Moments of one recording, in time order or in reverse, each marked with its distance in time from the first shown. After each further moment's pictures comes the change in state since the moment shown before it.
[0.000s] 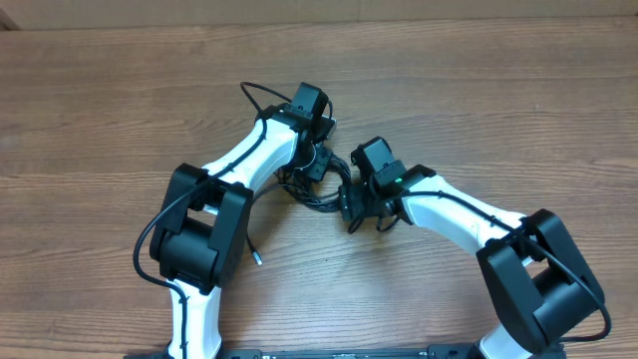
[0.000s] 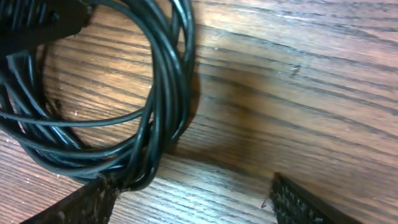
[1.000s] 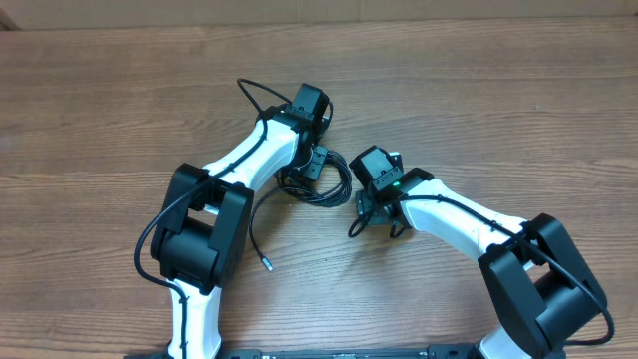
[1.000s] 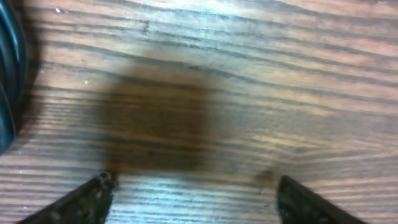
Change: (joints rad) left arm -0.005 0.000 -0.001 -0.004 -0.135 -0.027; right arm 0.011 -0.016 -0.008 -0.150 0.264 0.054
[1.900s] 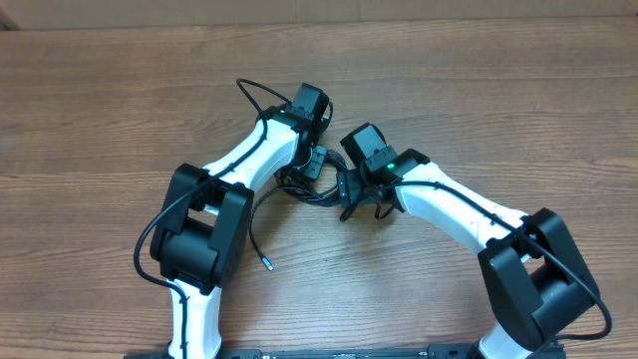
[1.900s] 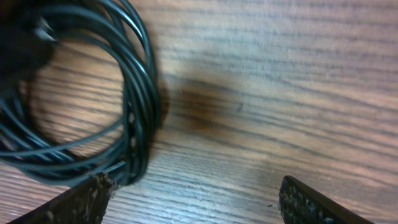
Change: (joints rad) left arm 0.000 0.000 0.000 0.000 -0.008 -0.010; right arm -0.001 0.032 0.146 0.002 -0.108 -0.040
